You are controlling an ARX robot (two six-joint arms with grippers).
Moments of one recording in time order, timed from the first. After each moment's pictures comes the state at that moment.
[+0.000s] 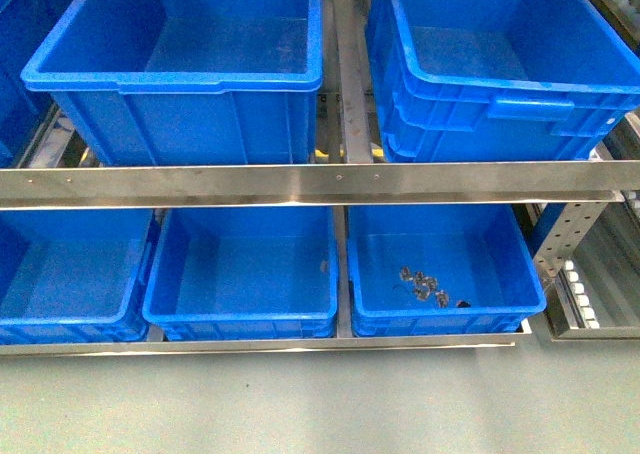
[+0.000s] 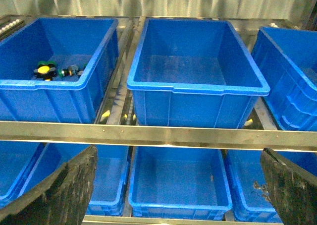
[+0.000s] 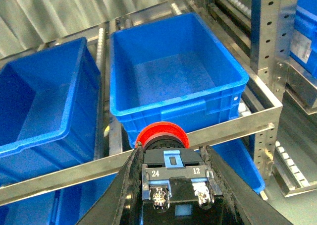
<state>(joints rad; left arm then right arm) 0.00 0.01 0.02 0.00 0.00 -0.01 0.31 0.79 0.27 0.45 0.40 0.30</state>
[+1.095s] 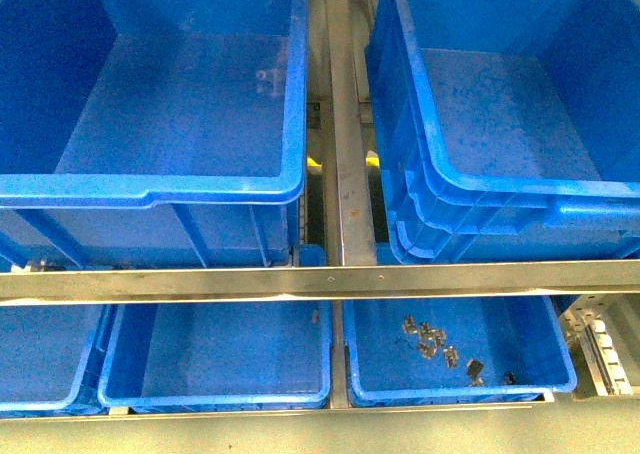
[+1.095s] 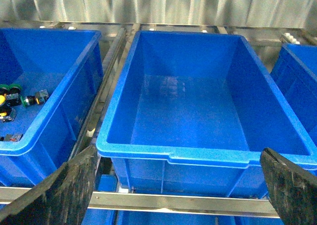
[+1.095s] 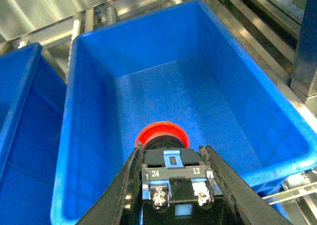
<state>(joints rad) 0.00 0.01 0.02 0.00 0.00 -0.01 0.05 1.23 0.30 0.77 0.15 0.32</state>
